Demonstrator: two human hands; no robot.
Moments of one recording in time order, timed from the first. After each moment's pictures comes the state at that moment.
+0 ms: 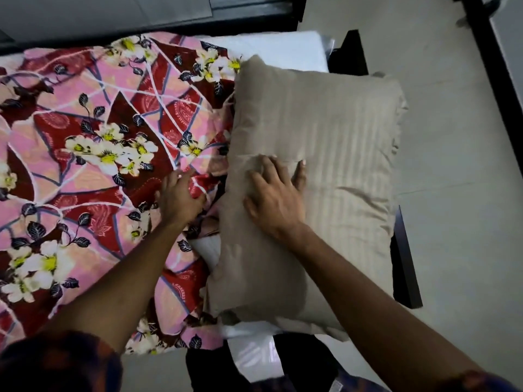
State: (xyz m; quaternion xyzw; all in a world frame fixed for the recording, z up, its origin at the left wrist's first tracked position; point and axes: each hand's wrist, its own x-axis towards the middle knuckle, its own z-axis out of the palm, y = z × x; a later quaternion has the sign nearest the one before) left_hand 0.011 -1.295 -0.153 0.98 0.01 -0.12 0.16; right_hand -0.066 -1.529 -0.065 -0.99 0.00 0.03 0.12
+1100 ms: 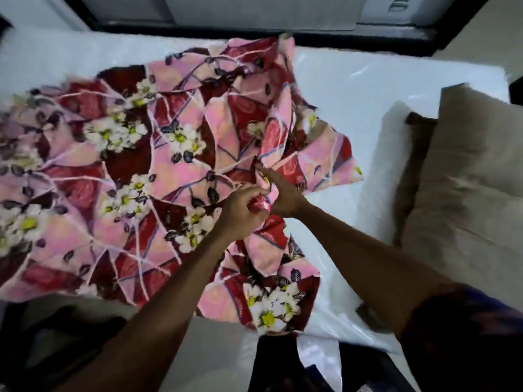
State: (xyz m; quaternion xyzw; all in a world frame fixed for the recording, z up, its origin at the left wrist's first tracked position) left_hand -0.012 -0.967 -0.053 0.86 -0.03 -0.15 0.48; right_hand 0.038 -1.128 -0.120 -0.85 -0.12 0.24 0.46
